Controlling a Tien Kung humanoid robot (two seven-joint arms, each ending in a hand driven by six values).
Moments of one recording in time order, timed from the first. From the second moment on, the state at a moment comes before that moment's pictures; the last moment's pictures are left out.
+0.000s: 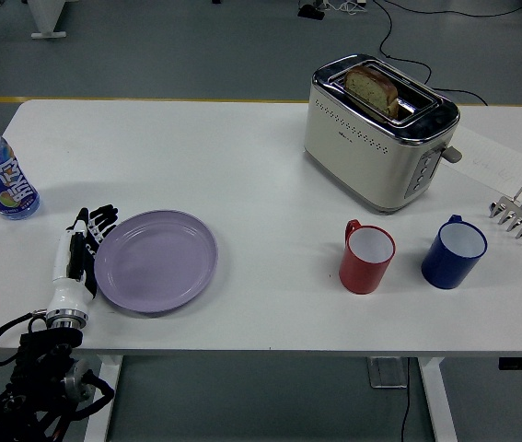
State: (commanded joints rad) left arm -0.22 0.00 -1.30 -0.90 0.96 0.17 -0.51; right arm 0.02 0.00 0.58 0.34 0.50 -0.22 0.07
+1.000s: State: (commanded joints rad) left arm -0.21 0.00 -1.14 -0.95 0.90 0.18 -0.51; right arm 0.03 0.00 0.60 0.34 0.45 -0.23 0.06
